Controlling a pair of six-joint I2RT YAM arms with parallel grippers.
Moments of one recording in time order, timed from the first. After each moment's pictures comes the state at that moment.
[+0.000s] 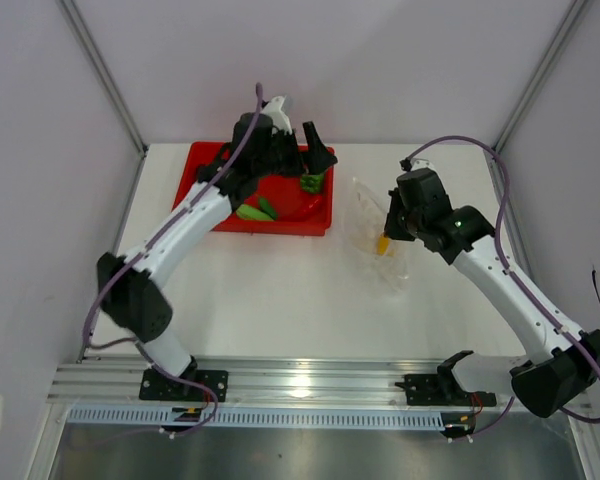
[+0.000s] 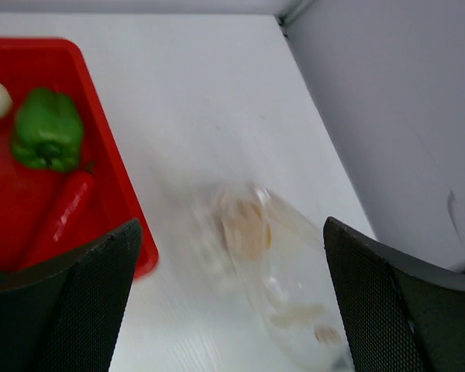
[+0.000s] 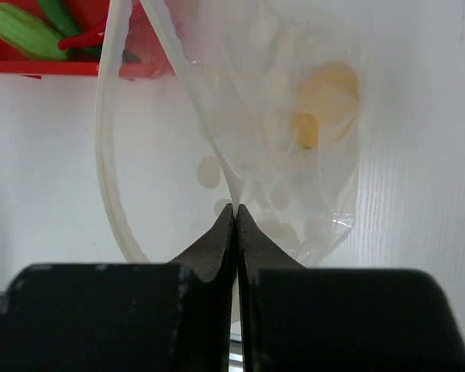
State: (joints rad) left arm -0.56 1.56 1.52 -0.28 0.19 -0.56; right arm 0.54 1.25 1.32 -0.81 0.20 0.49
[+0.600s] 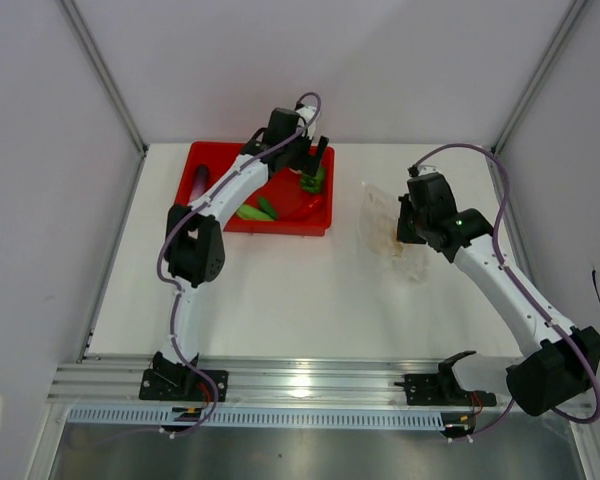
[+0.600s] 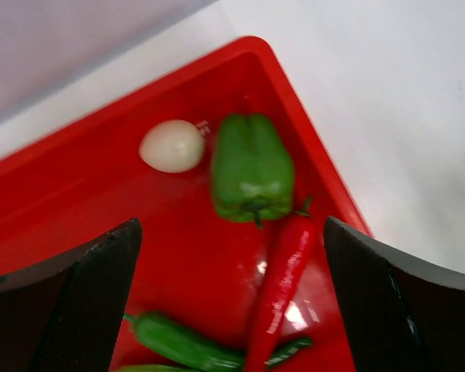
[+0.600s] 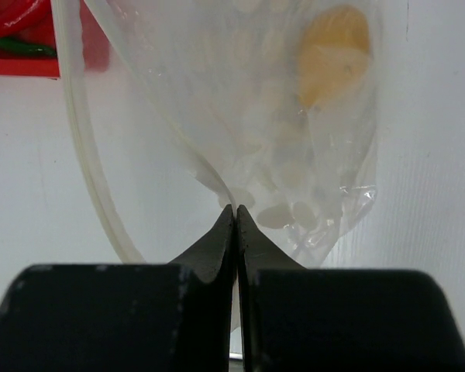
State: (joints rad) left arm -0.46 2.23 2.09 -0.46 0.02 0.02; right arm 0.42 1.26 1.21 -0.76 0.18 0.37
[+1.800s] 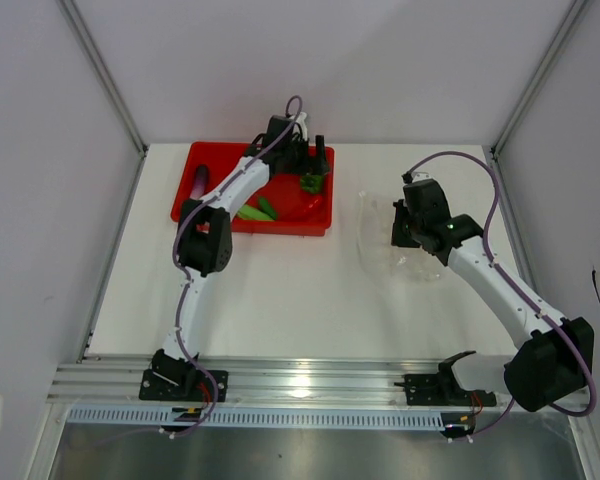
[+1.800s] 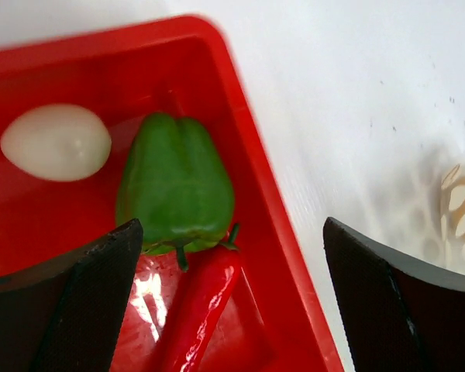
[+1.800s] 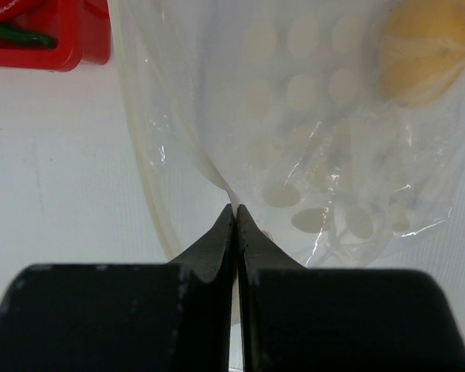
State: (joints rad) left arm -0.41 2.42 2.24 -0.44 0.26 -0.27; right arm 0.40 1.28 1.11 -0.64 0.13 0.36
